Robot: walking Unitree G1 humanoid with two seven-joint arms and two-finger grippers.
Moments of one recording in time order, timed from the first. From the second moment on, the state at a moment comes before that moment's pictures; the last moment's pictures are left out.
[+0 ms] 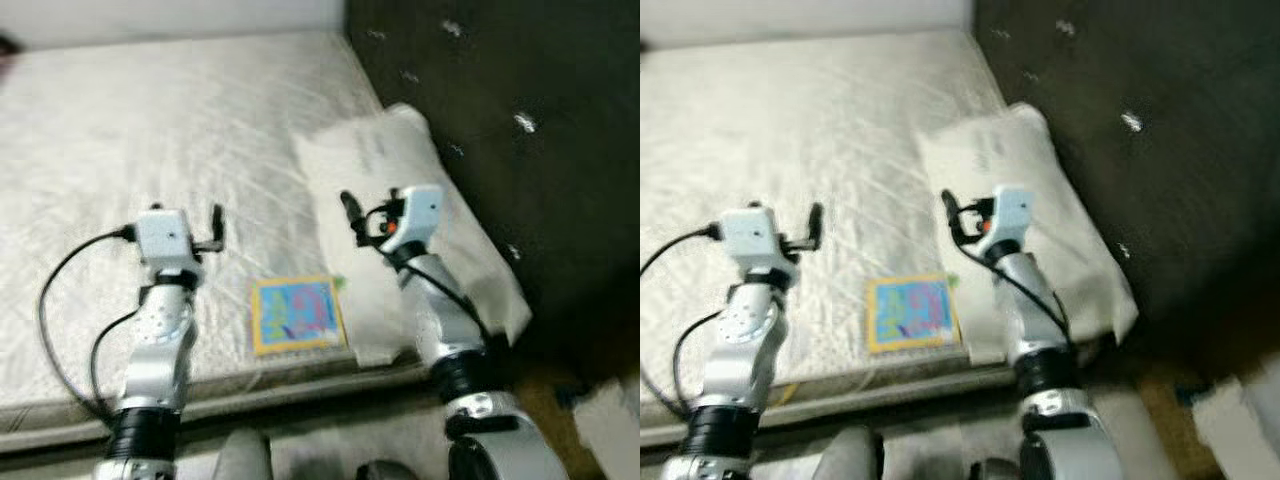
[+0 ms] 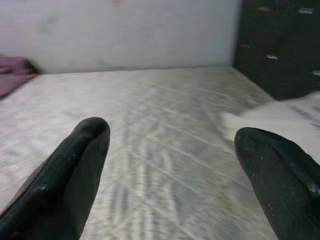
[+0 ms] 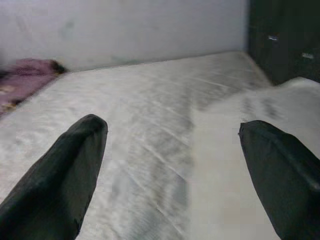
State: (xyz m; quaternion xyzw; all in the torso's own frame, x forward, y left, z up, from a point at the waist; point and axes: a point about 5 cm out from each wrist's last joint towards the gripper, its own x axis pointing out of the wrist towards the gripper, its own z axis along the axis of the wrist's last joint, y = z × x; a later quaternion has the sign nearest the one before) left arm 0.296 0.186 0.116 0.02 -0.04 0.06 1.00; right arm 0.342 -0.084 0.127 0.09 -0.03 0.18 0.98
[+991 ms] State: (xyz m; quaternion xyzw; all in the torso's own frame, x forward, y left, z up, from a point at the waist) left arm 0.296 0.187 0.109 -0.01 -0.02 0.06 1.00; right arm 0.339 -0.083 0.122 0.08 -0.02 0.19 0.98
